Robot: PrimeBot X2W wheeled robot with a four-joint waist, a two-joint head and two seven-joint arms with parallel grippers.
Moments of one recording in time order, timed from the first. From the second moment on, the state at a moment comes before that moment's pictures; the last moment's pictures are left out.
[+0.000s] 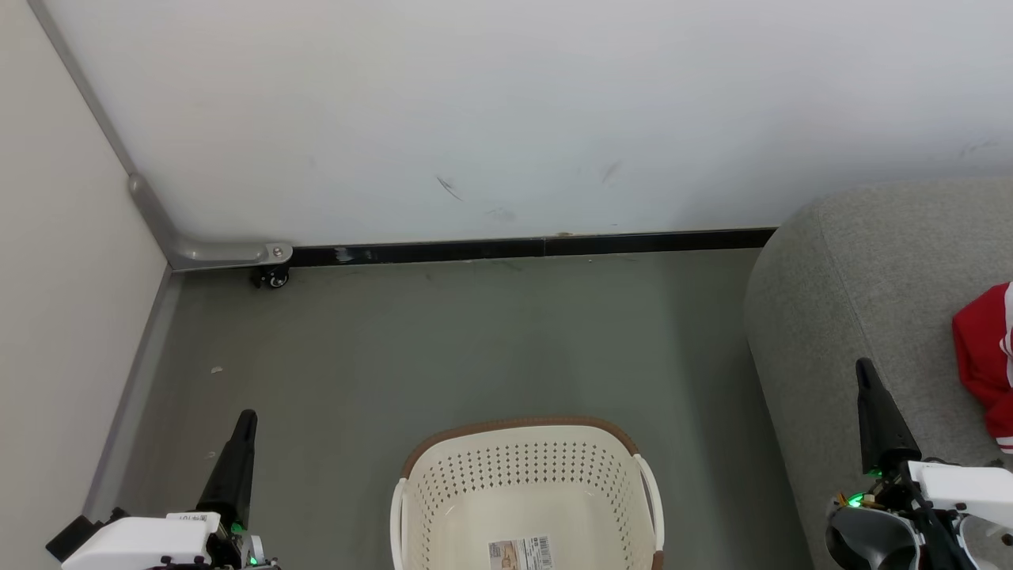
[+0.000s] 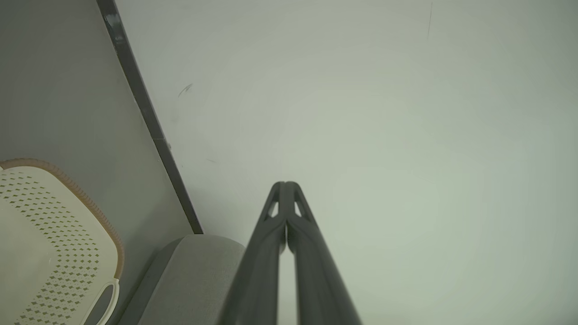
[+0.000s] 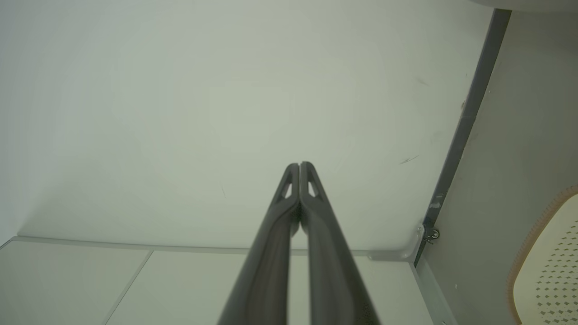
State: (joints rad) left arm -0.04 0.07 0.03 0.25 -1.64 -0.11 0.07; right arm -0.05 -0.12 -0.02 0.26 1.70 0.13 0.01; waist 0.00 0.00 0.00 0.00
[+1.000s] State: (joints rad) left arm -0.05 0.07 0.04 0.27 -1.64 -0.11 0.07; right arm -0.05 -0.12 -0.02 0.26 1.70 0.13 0.02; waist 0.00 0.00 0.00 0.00
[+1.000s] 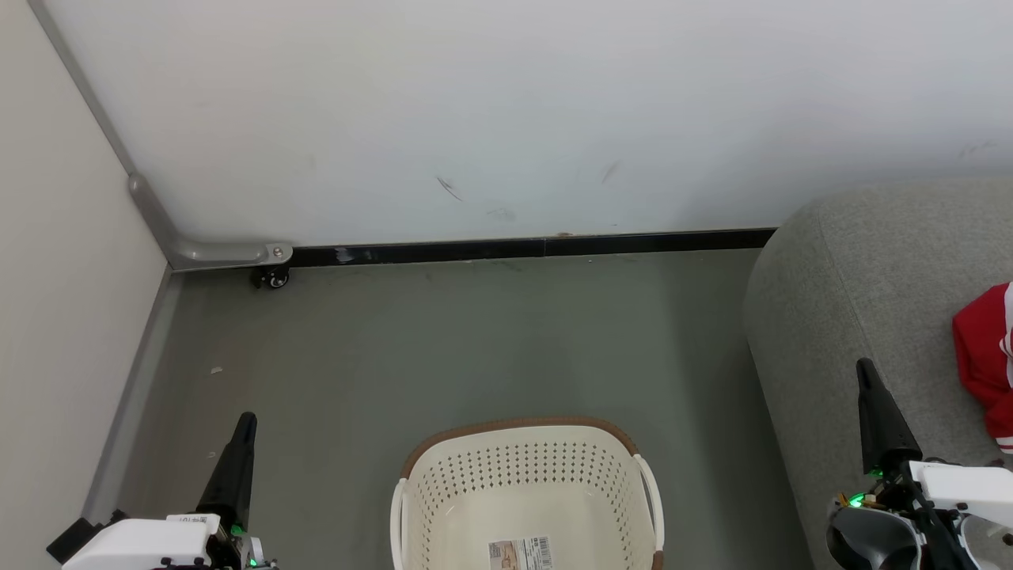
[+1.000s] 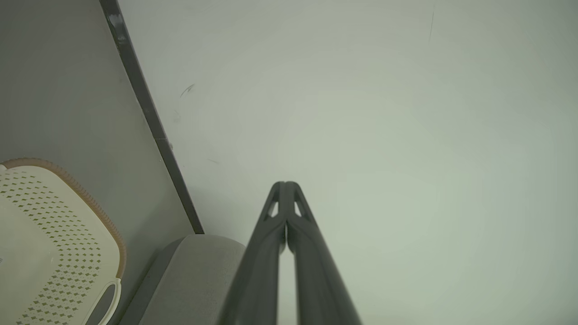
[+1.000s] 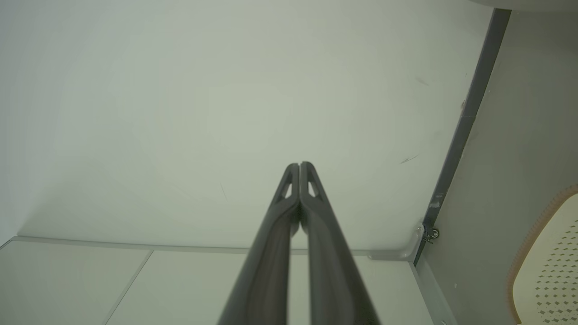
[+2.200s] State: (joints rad) left arm -0.05 0.07 0.04 0.28 -1.64 -0.12 0.07; right arm -0.06 -0.12 -0.03 0.26 1.70 0.13 0.02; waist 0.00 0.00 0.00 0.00
